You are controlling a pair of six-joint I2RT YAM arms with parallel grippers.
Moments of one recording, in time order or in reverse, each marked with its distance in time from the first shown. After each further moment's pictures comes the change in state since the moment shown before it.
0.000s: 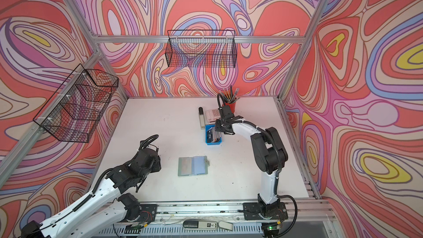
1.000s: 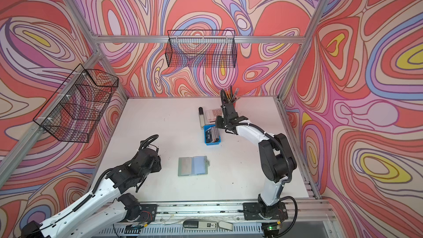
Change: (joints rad) left arm 0.000 -0.001 0.000 0.000 0.009 0.000; right arm 0.000 -0.159 -0.070 0.074 -0.015 -0.008
